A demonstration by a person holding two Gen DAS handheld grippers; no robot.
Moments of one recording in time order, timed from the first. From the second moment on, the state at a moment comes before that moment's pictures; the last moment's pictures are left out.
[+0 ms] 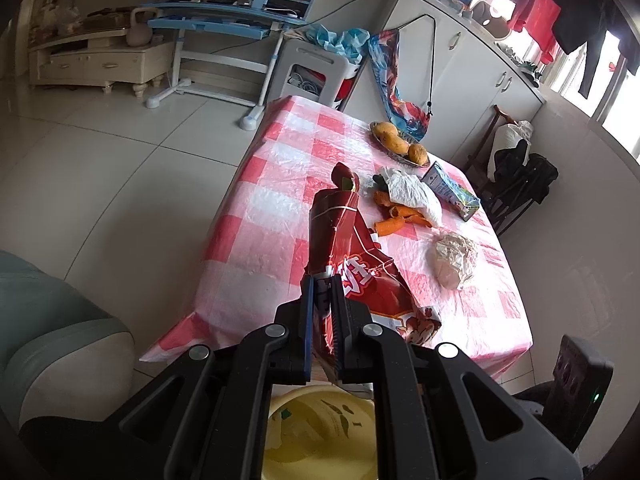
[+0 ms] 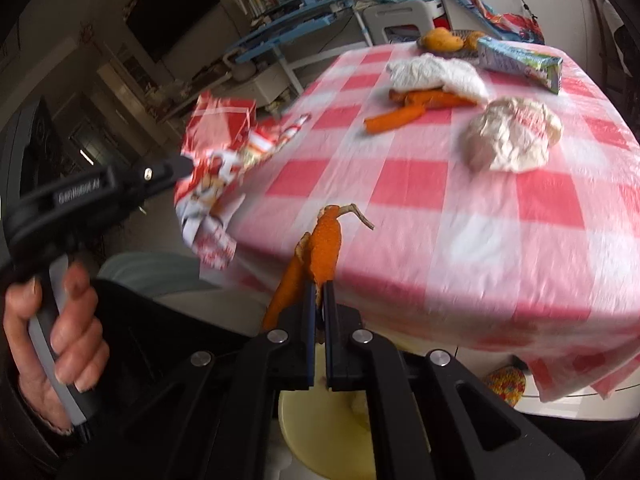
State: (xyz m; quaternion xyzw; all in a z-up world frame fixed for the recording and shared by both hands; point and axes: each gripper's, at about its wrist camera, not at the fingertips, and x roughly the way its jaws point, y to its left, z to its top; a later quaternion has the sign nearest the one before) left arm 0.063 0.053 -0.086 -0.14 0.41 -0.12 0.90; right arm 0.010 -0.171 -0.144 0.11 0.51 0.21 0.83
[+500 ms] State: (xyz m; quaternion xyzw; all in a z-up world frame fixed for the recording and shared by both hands) left arm 0.007 0.020 -0.112 -0.05 0.46 -0.14 0.88; right arm -0.017 -0.205 -0.124 0.15 0.42 0.14 0.88
